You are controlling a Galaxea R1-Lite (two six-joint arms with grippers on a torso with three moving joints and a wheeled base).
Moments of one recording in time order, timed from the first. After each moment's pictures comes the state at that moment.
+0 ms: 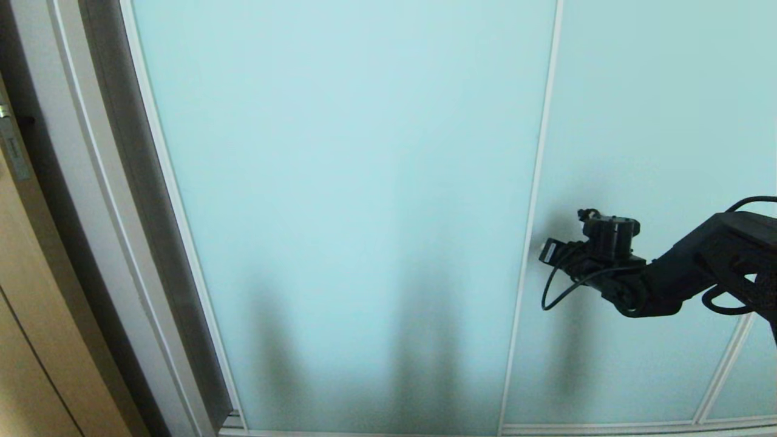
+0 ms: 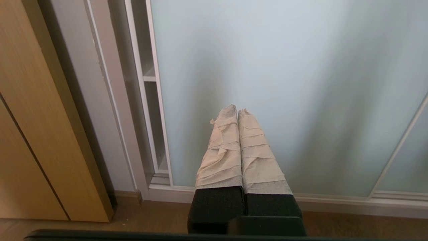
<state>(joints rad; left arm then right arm) 0.00 0.00 0.00 0.00 0.00 -0.02 0.02 2.37 -1.28 -0.84 0.05 0.40</state>
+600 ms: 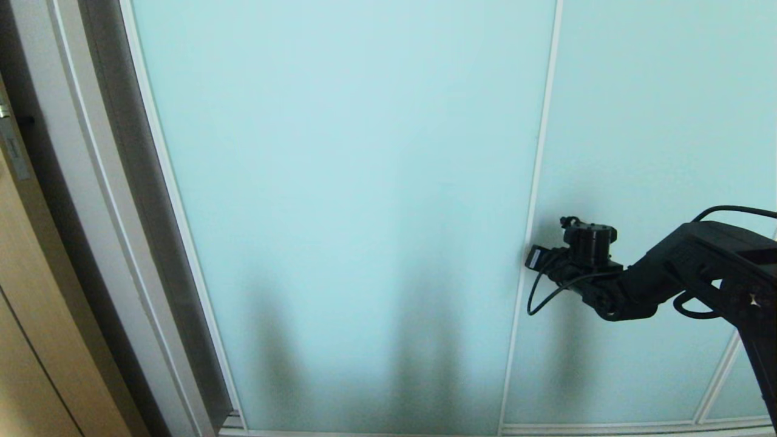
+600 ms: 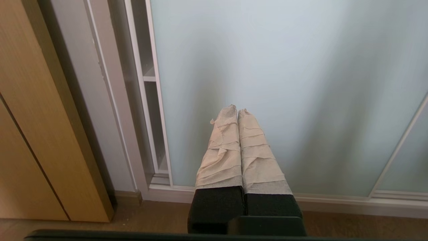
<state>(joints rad) 0.00 0.00 0.00 0.00 0.00 -0.02 0.06 2.45 -1.34 -0.84 0.03 0.41</state>
